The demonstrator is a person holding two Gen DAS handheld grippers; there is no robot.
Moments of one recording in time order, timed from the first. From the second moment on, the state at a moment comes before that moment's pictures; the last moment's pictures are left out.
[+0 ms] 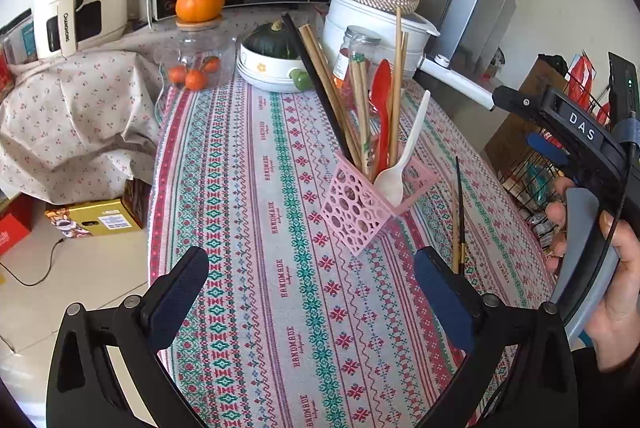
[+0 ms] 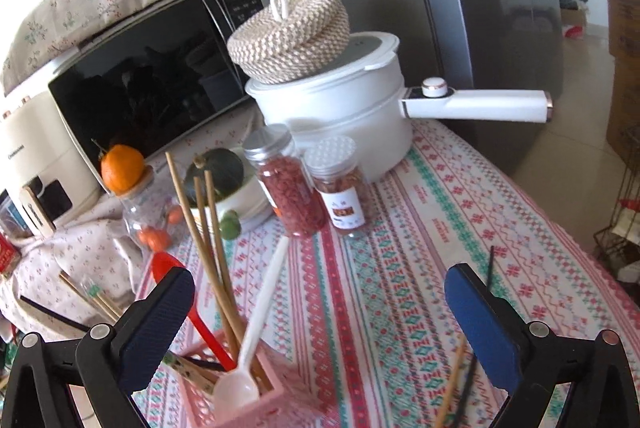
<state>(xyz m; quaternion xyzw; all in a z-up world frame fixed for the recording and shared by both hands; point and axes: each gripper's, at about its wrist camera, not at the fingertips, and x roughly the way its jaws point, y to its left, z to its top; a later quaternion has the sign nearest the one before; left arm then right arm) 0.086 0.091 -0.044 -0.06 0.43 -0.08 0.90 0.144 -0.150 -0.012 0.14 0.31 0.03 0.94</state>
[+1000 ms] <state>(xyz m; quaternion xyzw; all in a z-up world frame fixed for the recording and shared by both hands) 0.094 -0.048 -0.081 0.08 0.47 -0.13 0.87 0.100 -0.274 -0.087 0.02 0.53 -0.03 0.85</state>
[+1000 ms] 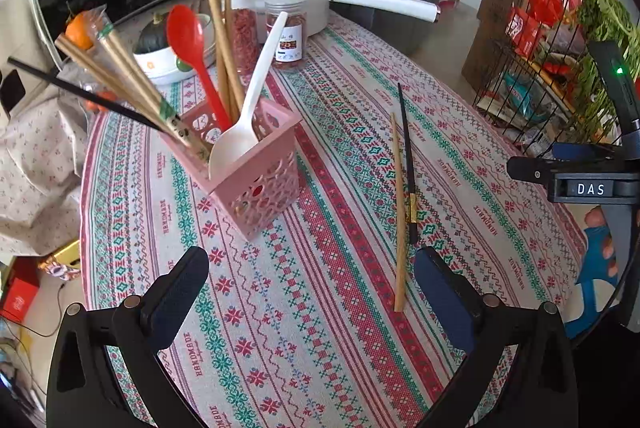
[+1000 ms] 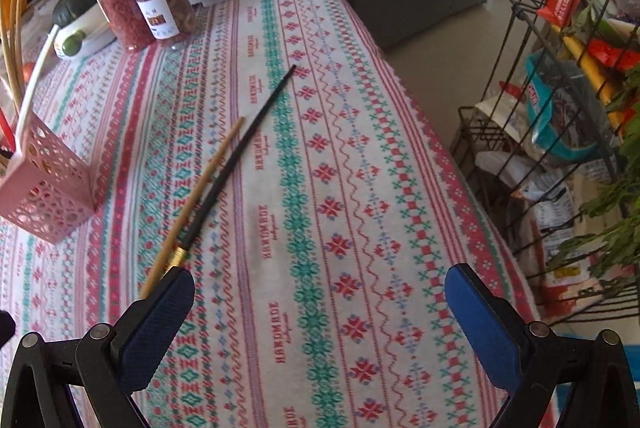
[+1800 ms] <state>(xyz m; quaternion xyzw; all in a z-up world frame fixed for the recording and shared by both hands) 0.211 -0.149 -0.142 0.06 0.57 -0.14 0.80 0.131 -0.318 -0.111 0.03 0.59 -0.07 0.81</state>
